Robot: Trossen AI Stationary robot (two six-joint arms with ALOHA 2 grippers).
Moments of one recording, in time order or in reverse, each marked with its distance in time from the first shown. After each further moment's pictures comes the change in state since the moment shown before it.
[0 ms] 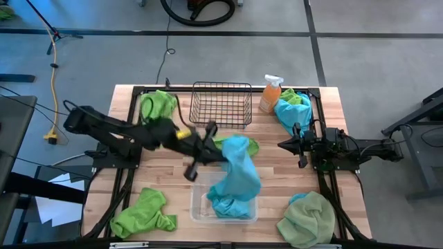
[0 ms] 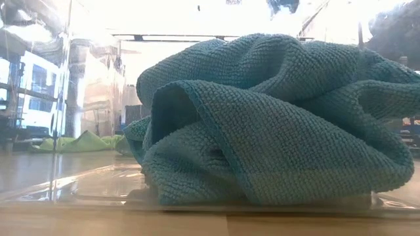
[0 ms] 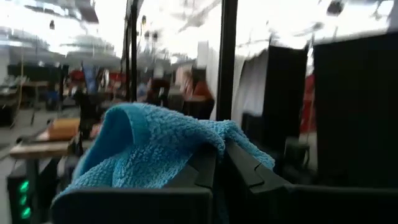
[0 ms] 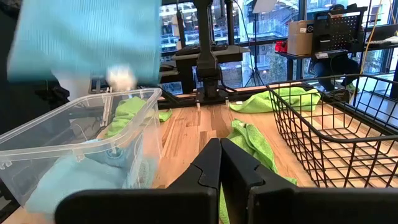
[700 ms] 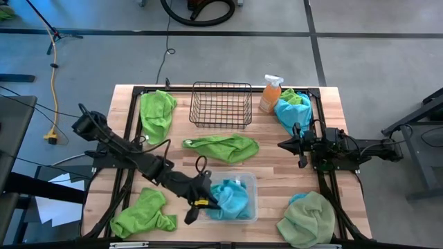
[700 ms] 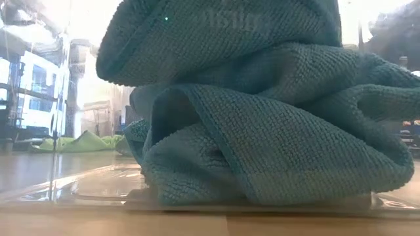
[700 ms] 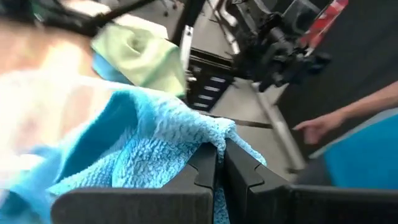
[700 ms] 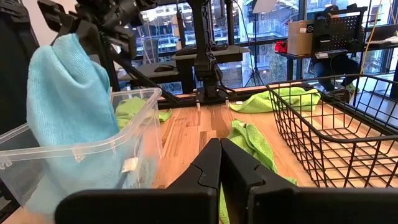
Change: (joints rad) left arm -0.300 0.142 0.000 -0.456 -0.207 -0.489; right arm 0.000 0.000 0.000 0.000 0.000 0.000
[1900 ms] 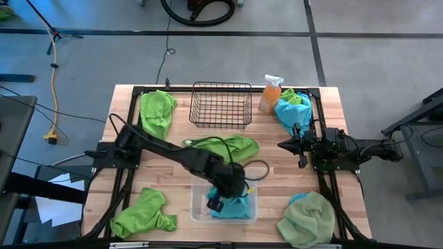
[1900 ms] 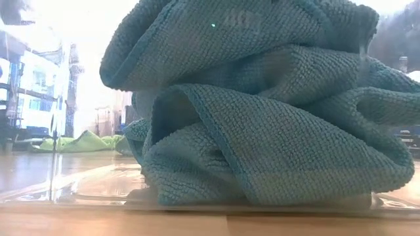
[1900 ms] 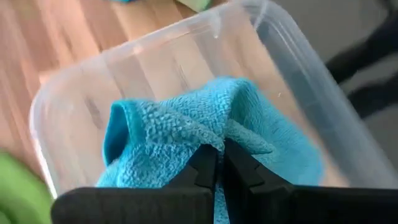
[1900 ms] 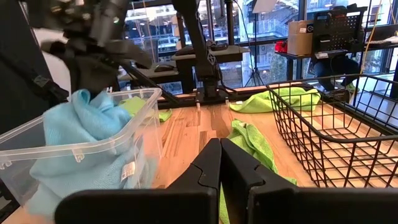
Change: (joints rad) left arm 0.200 0.492 0.754 -0.892 0.210 0.659; right arm 0.000 0.000 0.000 0.000 0.000 0.000
